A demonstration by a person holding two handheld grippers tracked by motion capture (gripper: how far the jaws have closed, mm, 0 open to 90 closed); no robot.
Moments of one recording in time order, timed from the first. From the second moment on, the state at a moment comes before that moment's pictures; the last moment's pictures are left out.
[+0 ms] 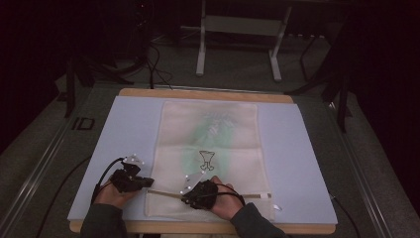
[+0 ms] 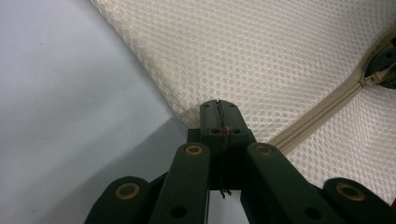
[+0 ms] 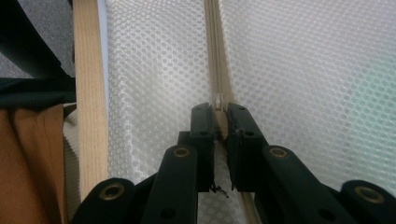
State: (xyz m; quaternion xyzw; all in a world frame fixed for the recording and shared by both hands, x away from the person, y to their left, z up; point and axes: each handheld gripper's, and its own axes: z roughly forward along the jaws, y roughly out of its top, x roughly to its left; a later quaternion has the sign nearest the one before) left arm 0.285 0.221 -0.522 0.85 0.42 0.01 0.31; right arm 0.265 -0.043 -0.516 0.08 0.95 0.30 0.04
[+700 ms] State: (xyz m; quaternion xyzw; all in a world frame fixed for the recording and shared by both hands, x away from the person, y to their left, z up) left arm 0.285 0.221 -0.522 0.85 0.42 0.01 0.31; right arm 0.268 -0.052 -0.515 0.09 0.95 0.30 0.04
